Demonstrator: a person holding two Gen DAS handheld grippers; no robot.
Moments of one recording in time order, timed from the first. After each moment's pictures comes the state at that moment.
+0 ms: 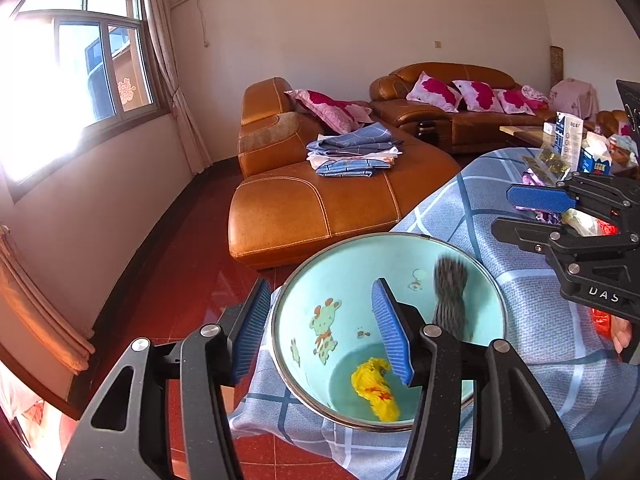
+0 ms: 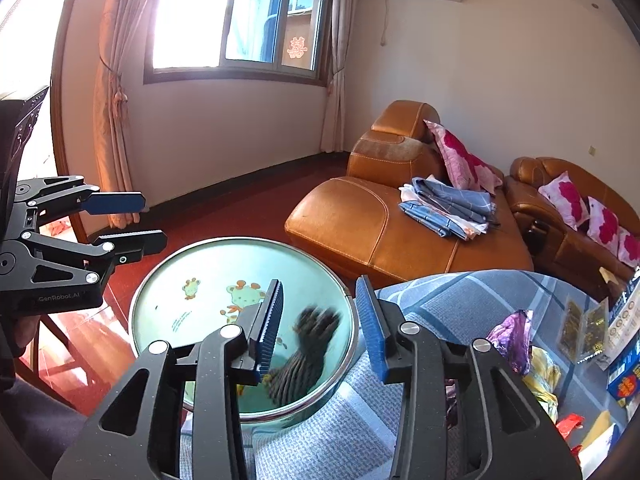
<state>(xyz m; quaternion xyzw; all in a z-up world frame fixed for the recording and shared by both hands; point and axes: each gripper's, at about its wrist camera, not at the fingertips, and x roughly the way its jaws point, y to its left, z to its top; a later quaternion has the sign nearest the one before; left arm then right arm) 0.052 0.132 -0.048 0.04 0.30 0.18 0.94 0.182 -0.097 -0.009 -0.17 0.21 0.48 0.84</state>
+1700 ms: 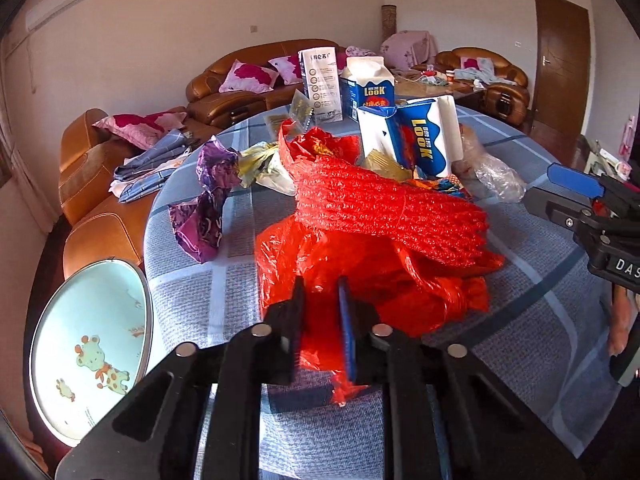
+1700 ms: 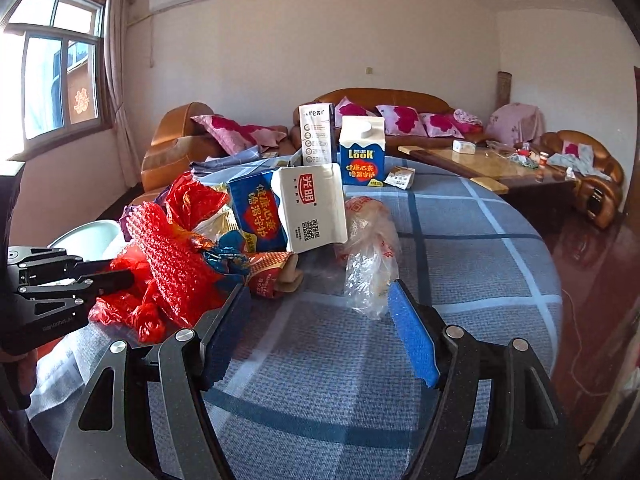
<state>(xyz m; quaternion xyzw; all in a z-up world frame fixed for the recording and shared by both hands) 0.088 -0.097 -0.100 0.11 0.33 -0.13 0.93 0.113 -0.384 -0.042 -0.01 0.26 0.12 0.96</state>
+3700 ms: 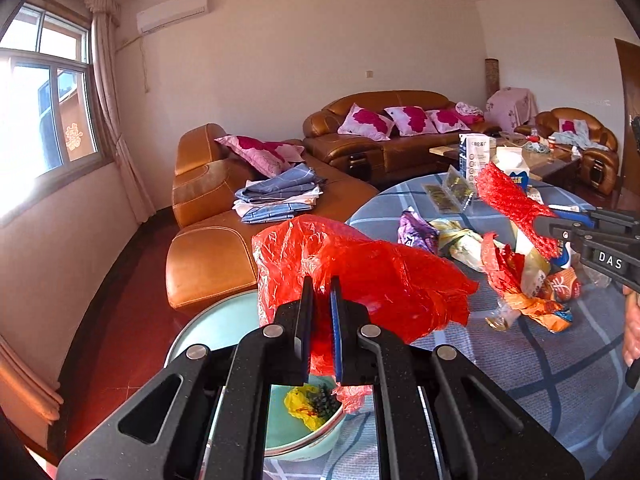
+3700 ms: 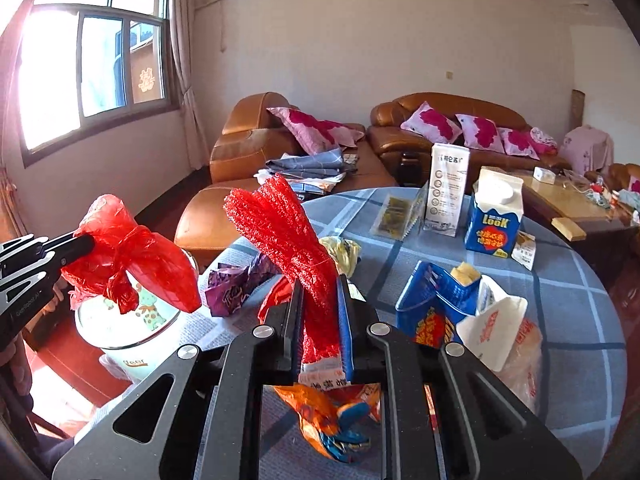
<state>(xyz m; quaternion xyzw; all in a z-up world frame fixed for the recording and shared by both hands) 0.058 0.020 -0.026 0.07 0.24 0.07 0.97 0.184 -0.264 0.011 -0.04 0.27 0.26 0.93</state>
